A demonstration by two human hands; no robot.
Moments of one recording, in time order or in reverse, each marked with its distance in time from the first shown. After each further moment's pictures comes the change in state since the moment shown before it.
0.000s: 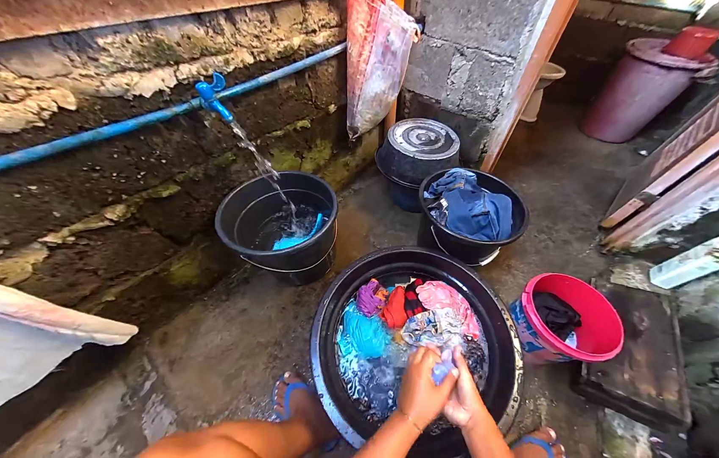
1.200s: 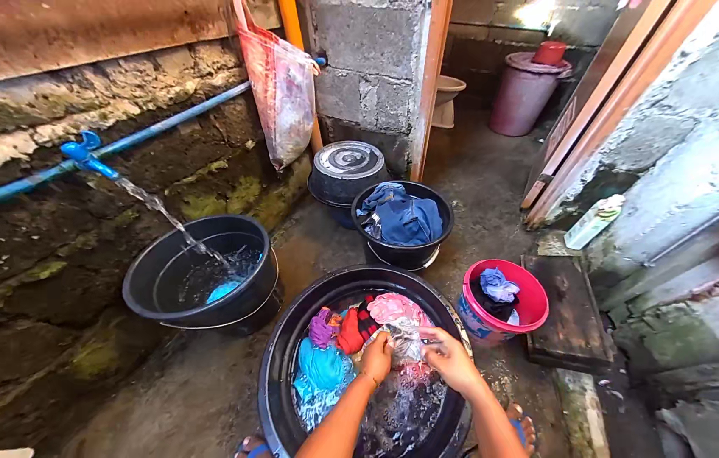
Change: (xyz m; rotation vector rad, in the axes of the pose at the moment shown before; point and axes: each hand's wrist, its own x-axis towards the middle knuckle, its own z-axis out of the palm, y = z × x) left_hand 0.109 -0.034 0.022 0.260 -0.402 -0.223; right_hand -0.027 -0.106 -0.014 -0.985 0.142 -0.507
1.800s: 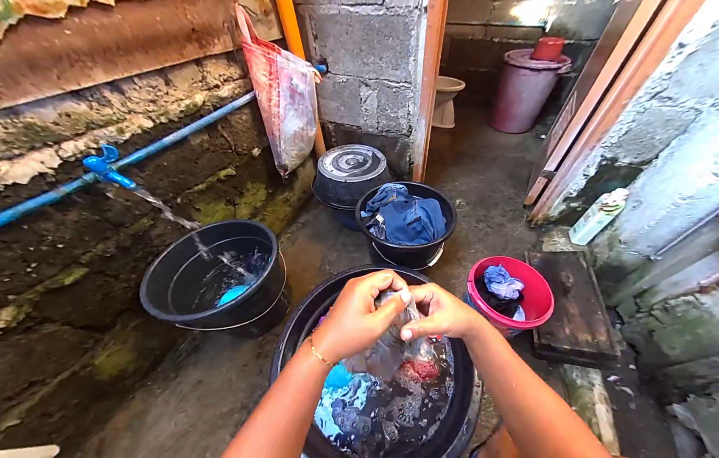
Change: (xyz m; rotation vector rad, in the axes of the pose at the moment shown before) left_hand -0.115 0.156 -0.179 -0.218 0.112 0.899; right_hand 0.034 -0.128 0.001 0.285 -0.696 -0.686
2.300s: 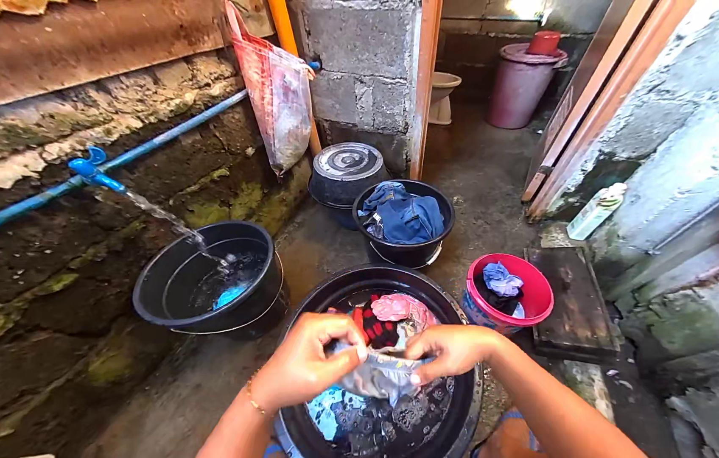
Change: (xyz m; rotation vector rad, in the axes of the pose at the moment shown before) left_hand -0.064 -0.007 -0.039 0.002 -0.135 -0.043; right_hand -0.031 -0.010 0.003 -0.372 -0.444 0.405
